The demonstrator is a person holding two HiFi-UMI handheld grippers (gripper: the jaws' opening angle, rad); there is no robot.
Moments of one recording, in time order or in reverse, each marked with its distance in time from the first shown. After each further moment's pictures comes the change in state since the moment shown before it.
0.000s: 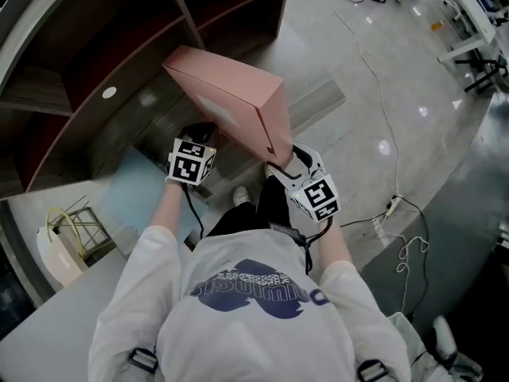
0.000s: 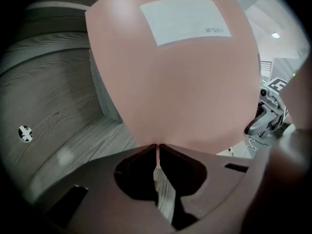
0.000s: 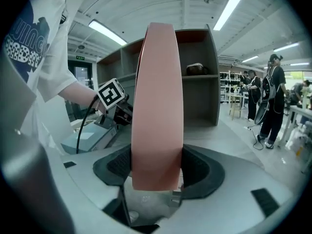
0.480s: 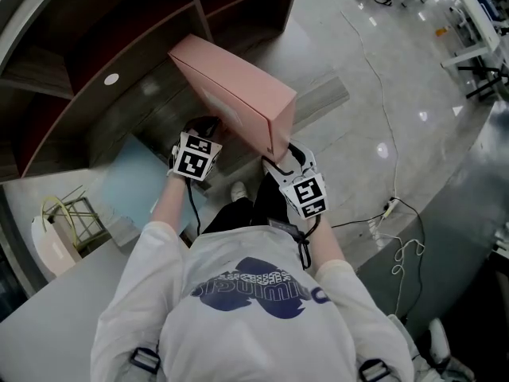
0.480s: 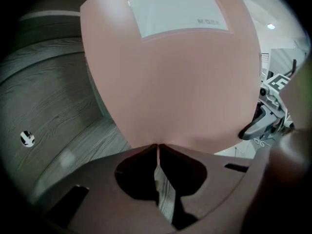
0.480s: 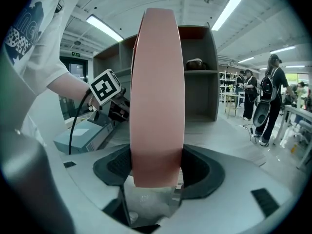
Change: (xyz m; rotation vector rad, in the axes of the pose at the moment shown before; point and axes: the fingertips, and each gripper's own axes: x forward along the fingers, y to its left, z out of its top) left arm 0.002 -0.007 -0.011 0.068 0.004 0.028; right arm 0.019 0.012 -0.021 0.013 0.019 -0.060
